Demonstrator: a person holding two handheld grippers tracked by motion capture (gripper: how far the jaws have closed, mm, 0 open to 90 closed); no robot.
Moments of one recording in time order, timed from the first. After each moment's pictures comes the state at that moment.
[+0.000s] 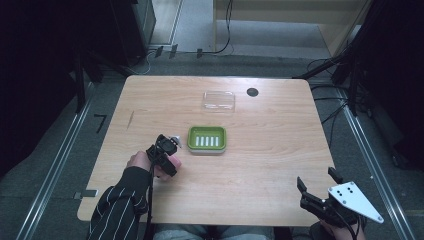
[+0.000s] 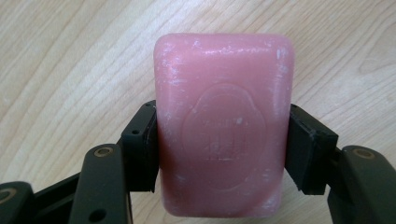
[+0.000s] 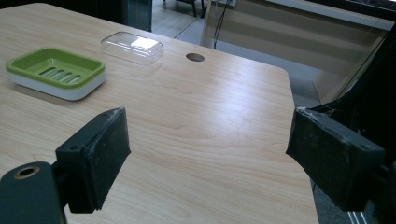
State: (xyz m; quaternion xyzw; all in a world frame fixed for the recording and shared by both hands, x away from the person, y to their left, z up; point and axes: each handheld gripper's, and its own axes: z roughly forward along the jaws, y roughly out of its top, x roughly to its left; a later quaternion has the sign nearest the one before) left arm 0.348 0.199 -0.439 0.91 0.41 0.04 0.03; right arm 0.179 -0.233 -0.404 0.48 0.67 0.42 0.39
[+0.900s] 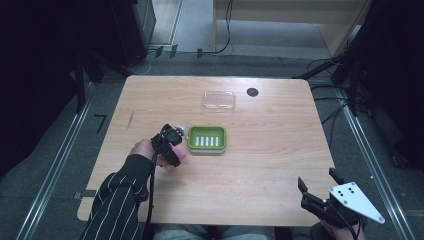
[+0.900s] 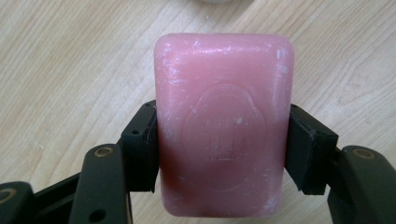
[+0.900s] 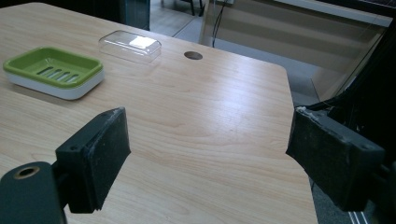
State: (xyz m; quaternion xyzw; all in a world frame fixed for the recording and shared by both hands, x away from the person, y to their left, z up) left arm 0.369 0.186 -0.419 0.93 0.35 0.05 0.04; right arm 0.178 -0.234 -0.404 0.48 0.66 0.42 0.38
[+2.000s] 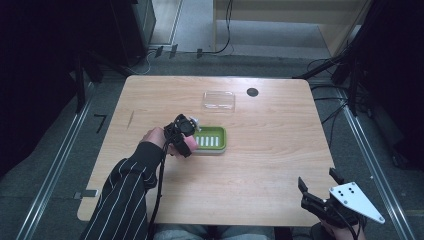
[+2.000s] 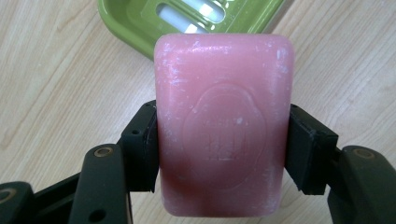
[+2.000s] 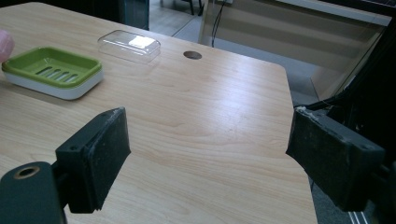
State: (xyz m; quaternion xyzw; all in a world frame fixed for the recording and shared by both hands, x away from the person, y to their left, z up) left arm 0.393 0.154 -0.403 0.95 0.29 0.08 0.05; right arm 0.178 -0.235 -0.404 0.48 0.66 0.42 0.39
